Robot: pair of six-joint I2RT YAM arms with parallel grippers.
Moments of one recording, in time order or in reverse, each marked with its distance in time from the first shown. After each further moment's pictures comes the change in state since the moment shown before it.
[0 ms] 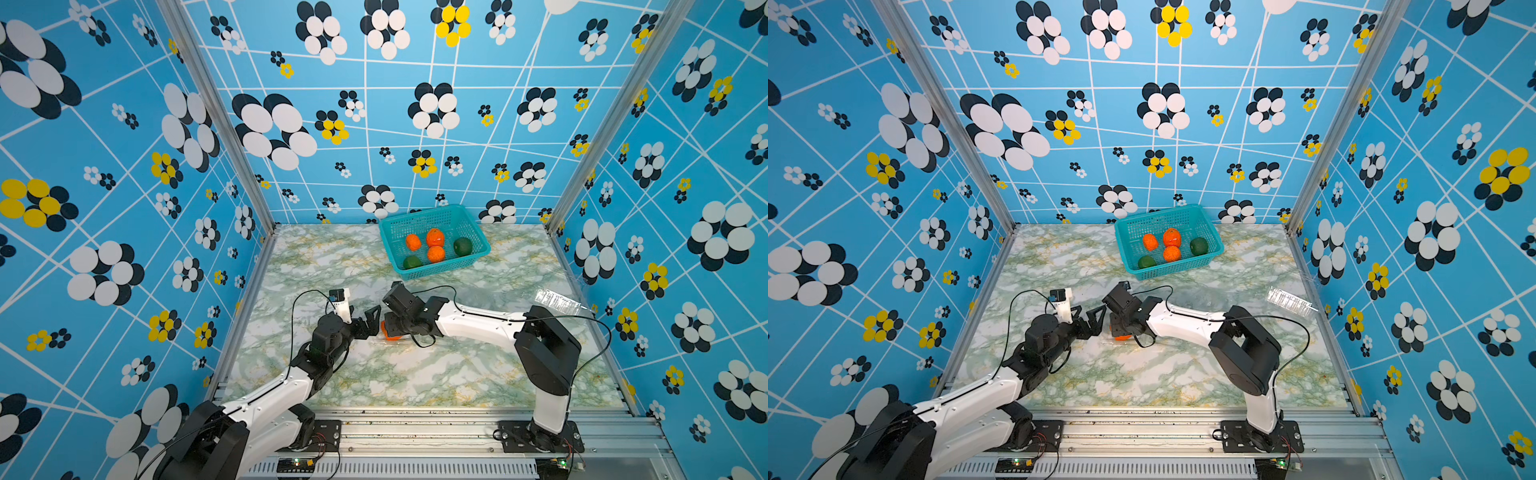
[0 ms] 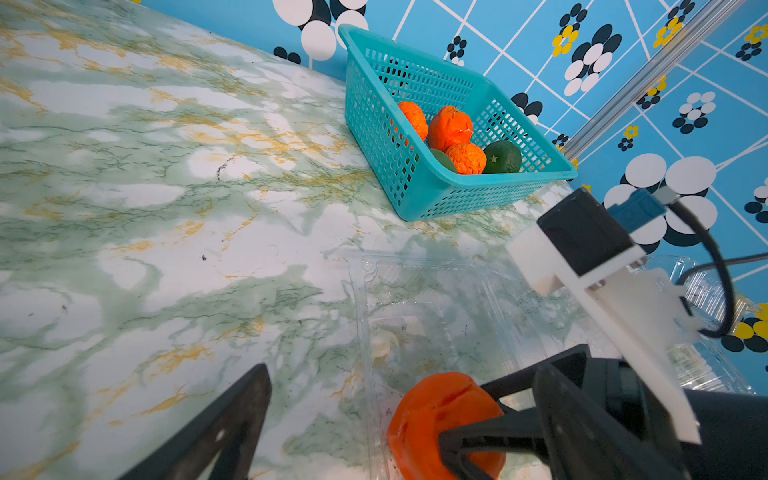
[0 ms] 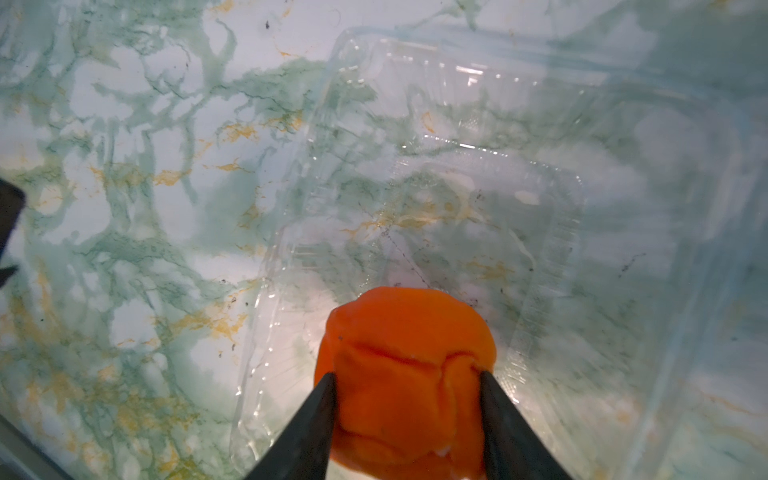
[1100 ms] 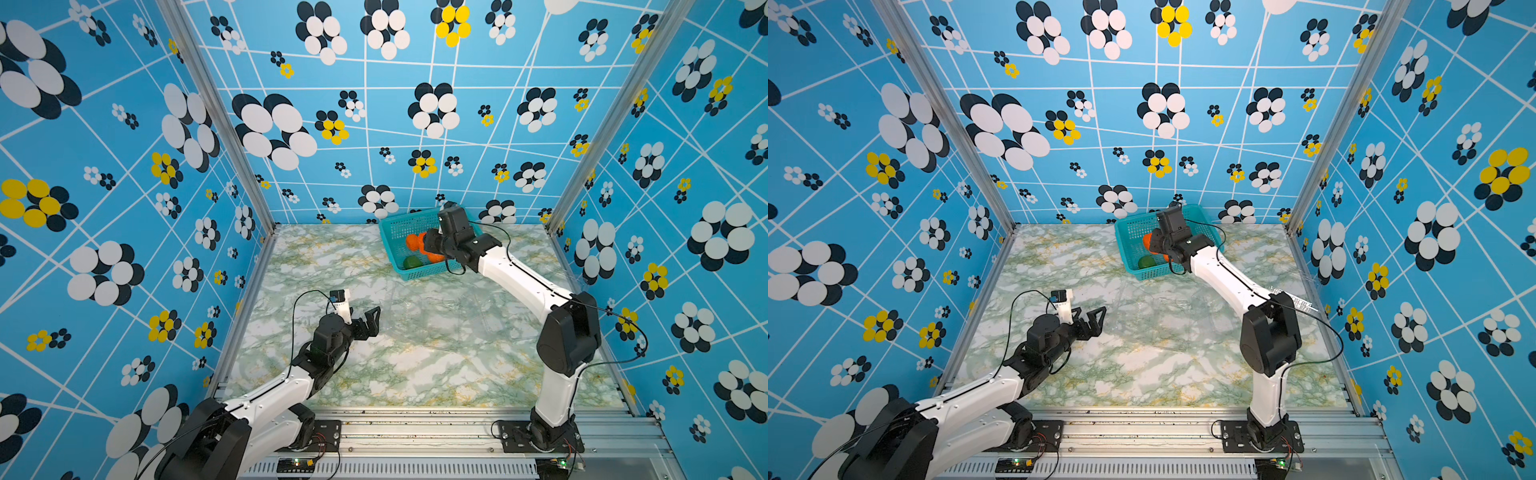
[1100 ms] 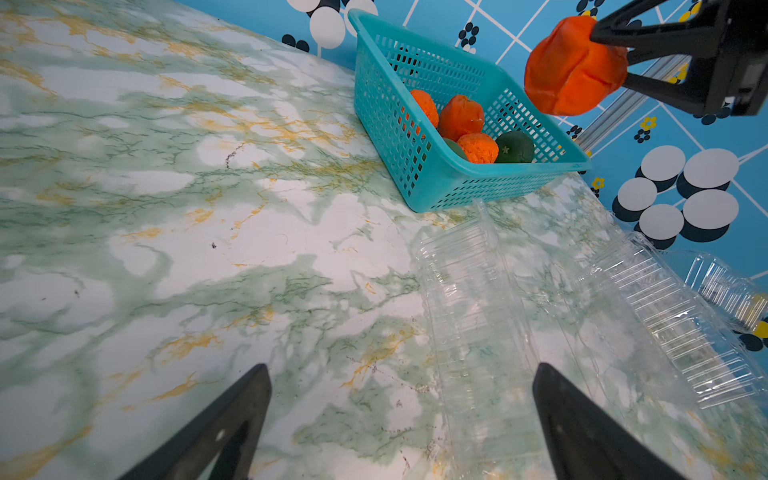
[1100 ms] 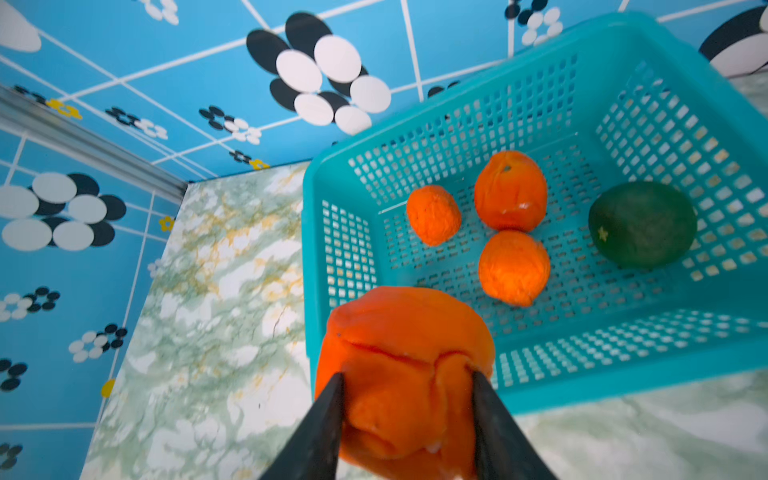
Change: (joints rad) left arm 0.000 0.017 0.000 -0.015 -0.012 0.001; right arm -0.453 0.053 0.450 -0.035 0.027 -0.144
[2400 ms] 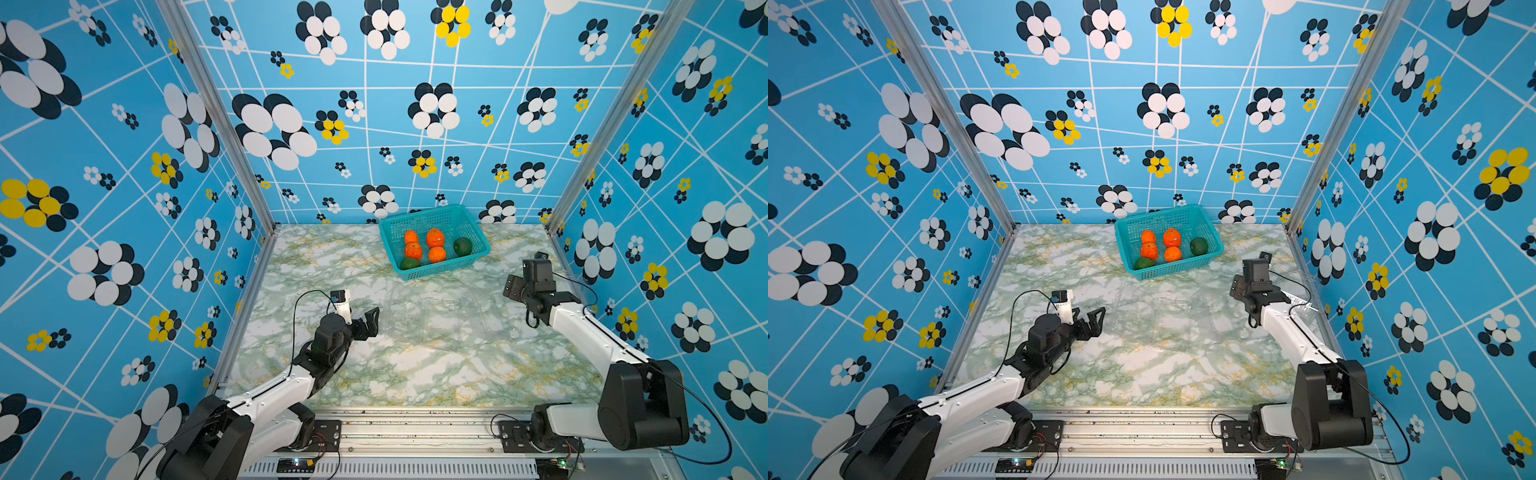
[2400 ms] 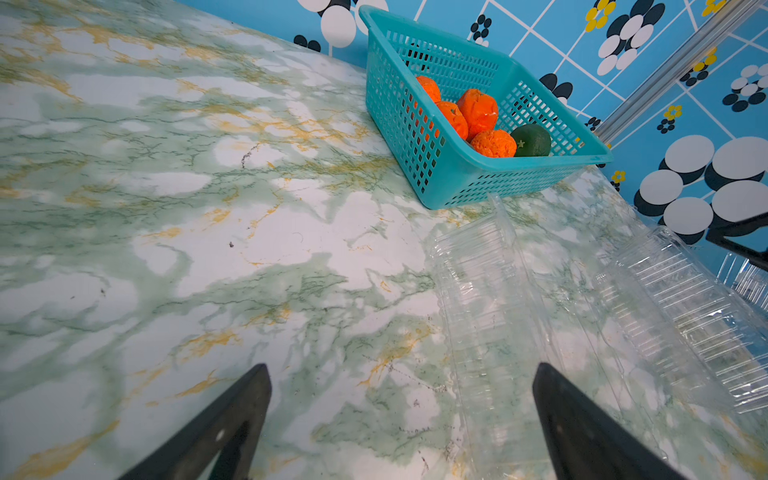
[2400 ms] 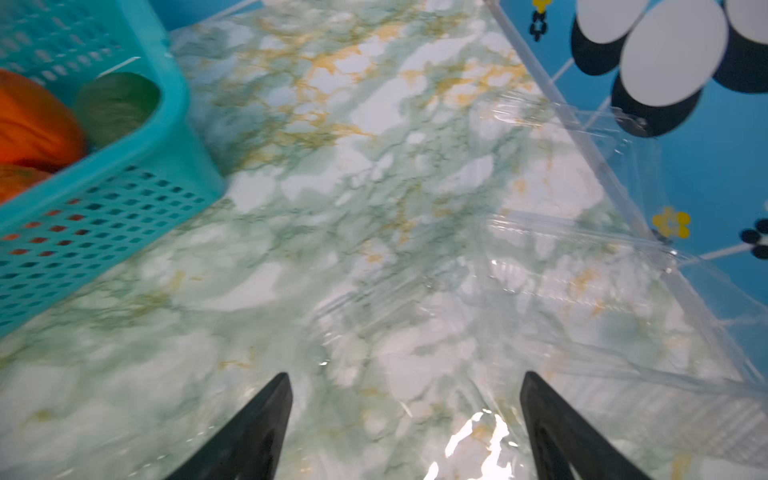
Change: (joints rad) left arm 0.000 0.019 0.000 -0.002 -0.028 0.032; right arm -0.455 -0.609 -0.981 0.223 0.216 -0.224
